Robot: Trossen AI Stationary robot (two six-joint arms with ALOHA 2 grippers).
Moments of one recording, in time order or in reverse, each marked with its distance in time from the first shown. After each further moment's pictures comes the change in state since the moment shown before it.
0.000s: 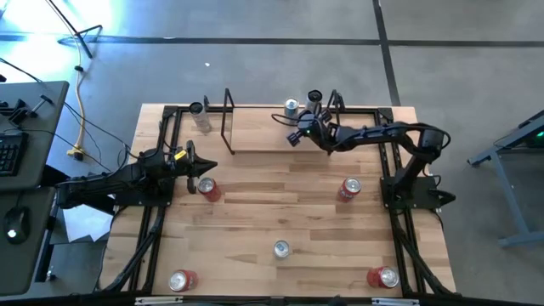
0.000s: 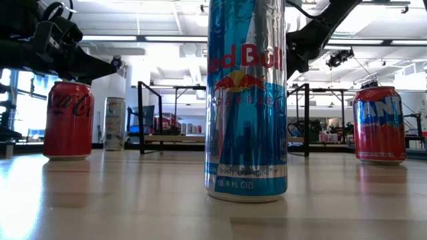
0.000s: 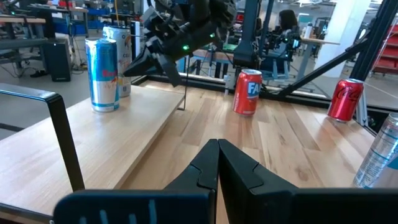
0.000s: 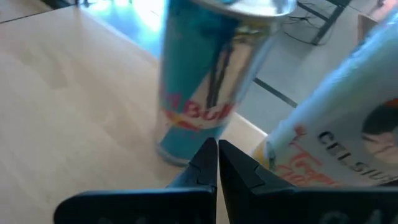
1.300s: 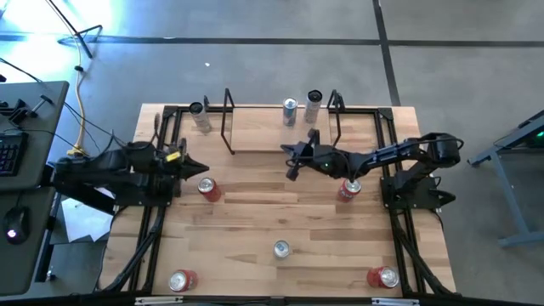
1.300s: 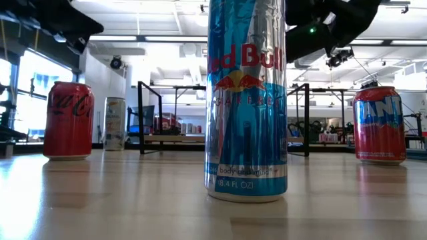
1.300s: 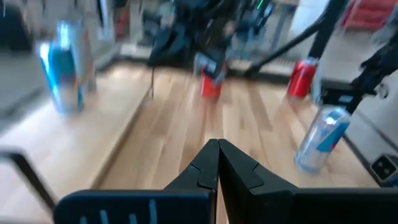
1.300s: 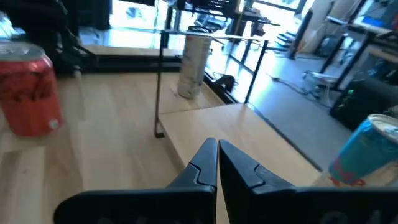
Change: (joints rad) left arm -0.240 0.183 0.424 -0.424 -0.117 -0.023; right arm 0.318 -0.142 -0.204 0.450 -0.126 -0.267
